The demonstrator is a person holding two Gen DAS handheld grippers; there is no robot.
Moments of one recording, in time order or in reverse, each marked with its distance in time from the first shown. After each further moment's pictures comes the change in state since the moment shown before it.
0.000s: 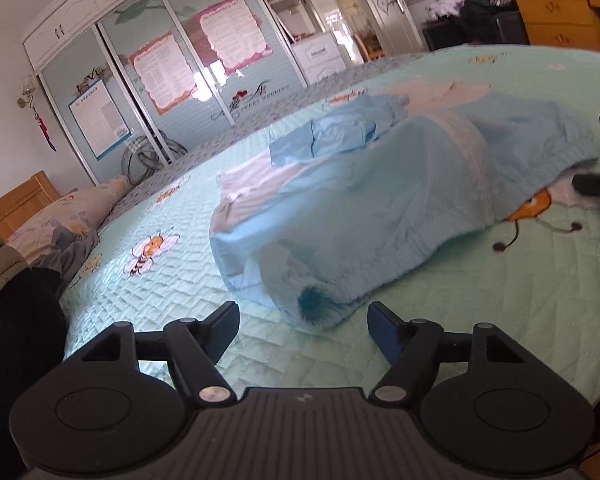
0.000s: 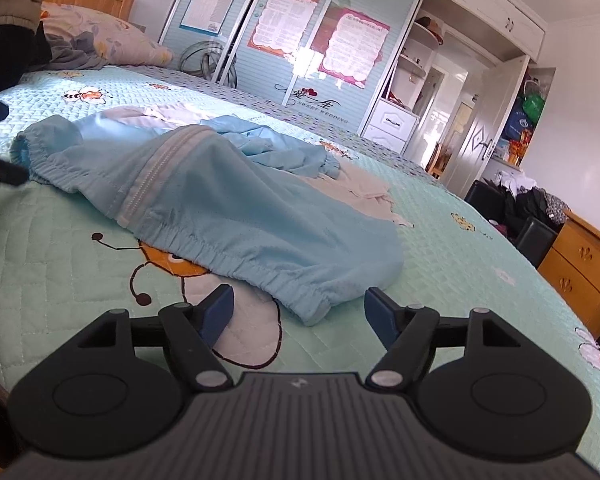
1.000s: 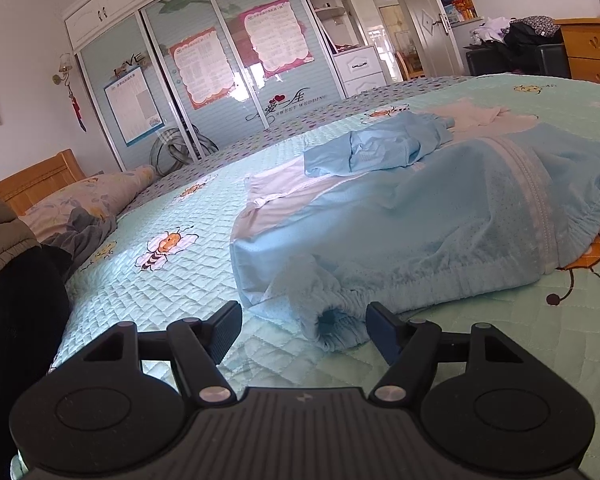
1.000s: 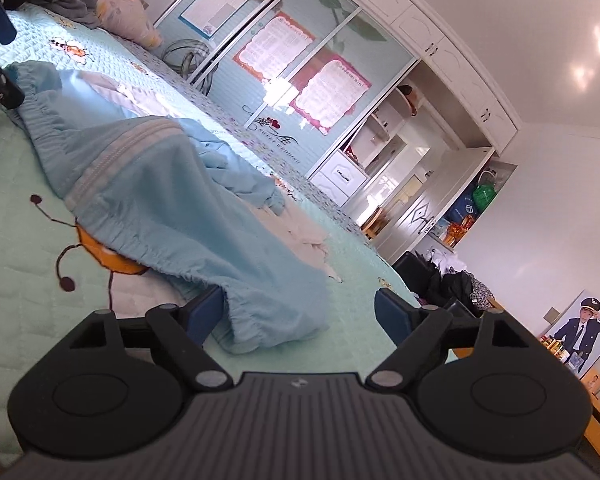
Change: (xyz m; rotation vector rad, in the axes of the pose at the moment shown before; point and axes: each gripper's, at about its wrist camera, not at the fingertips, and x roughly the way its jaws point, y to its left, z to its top) left arm 0.021 0.007 0.010 -0.120 -0.042 0.069; right arm 0.007 0.013 -0.004 -0.279 -0.114 -0.245
